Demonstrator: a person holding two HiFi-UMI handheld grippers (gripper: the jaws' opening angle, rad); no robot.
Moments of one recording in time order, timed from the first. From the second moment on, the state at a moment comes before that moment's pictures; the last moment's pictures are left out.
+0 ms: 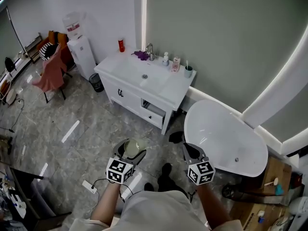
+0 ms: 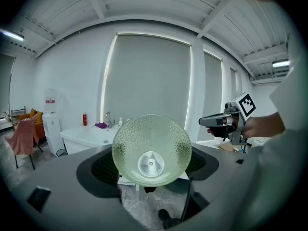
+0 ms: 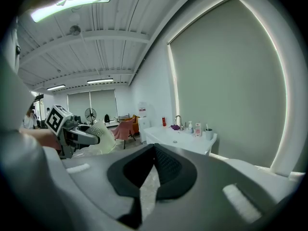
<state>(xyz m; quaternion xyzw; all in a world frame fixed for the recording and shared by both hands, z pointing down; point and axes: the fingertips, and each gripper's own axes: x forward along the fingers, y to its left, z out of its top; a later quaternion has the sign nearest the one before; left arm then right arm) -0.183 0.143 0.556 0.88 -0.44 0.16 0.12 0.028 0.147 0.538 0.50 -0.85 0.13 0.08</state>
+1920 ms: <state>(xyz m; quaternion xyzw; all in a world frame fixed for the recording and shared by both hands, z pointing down) -0.061 -0.140 0.590 0.86 -0.45 0.20 0.14 0.121 -0.143 0.616 0.46 -0.86 0.21 0.09</state>
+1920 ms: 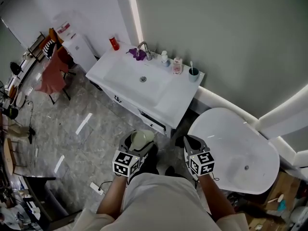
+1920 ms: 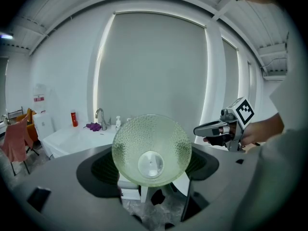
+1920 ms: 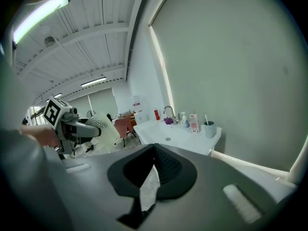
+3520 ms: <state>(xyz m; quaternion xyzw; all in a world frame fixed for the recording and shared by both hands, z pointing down) 0.036 -0.435 0.843 0.91 -0.16 0.38 0.08 0.113 -0.286 0.713 0.65 -0.66 0.35 0.11</state>
